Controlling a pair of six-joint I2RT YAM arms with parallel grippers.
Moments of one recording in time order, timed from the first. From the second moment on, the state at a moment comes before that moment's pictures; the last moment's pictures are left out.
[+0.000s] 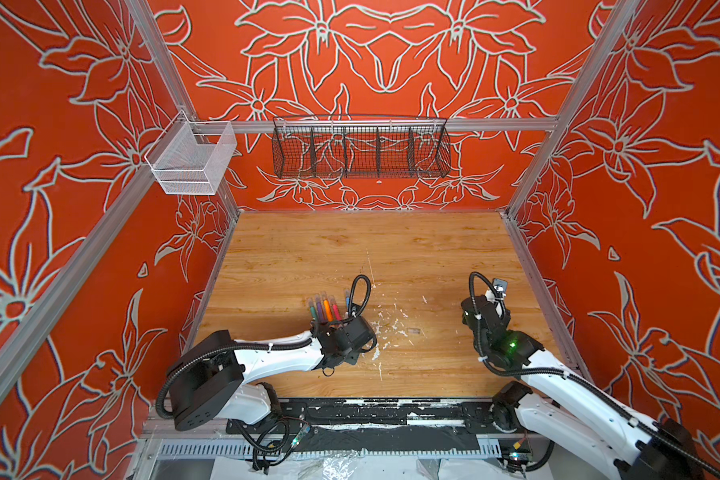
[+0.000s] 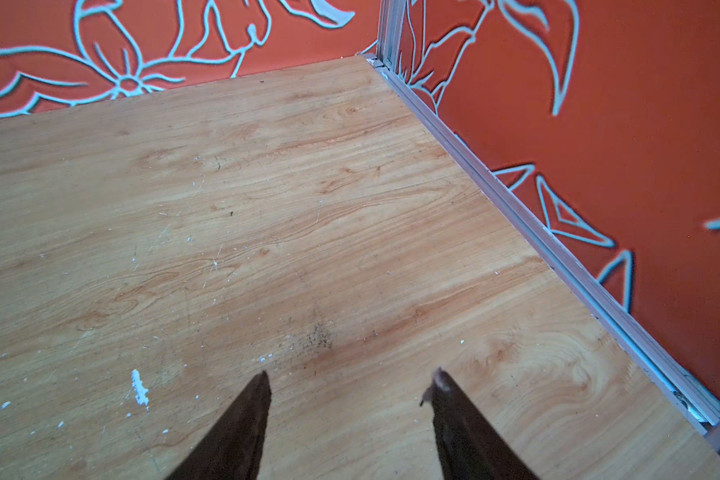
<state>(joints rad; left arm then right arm) -0.96 1.39 0.64 -0.45 -0.36 -0.58 0.54 0.82 0.45 -0.38 0.82 0.61</state>
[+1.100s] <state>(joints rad) -0.96 1.53 0.75 -0.42 -0.15 -0.62 0.77 0.68 0.64 -0.26 0.11 1.02</state>
